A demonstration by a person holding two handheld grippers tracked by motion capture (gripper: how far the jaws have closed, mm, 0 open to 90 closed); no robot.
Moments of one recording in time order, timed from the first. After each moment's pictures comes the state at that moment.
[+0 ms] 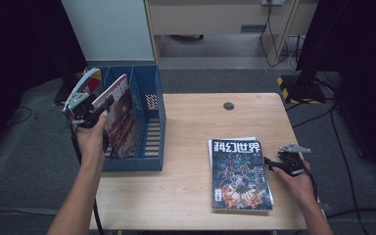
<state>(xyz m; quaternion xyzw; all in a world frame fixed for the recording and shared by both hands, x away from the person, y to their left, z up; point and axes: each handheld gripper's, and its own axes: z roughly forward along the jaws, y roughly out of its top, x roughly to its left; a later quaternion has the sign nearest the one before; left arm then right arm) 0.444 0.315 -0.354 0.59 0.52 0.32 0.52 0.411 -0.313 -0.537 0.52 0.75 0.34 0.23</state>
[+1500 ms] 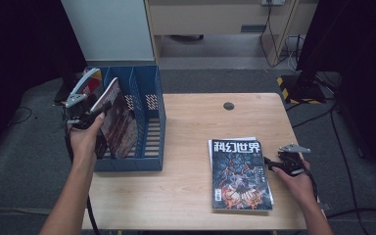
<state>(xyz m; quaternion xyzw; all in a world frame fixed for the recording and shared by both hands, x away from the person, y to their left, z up) 0.446 0.329 -0.358 0.62 0.55 0.29 0.49 0.412 -0.312 -0.537 0.52 0.75 0.34 0.23</state>
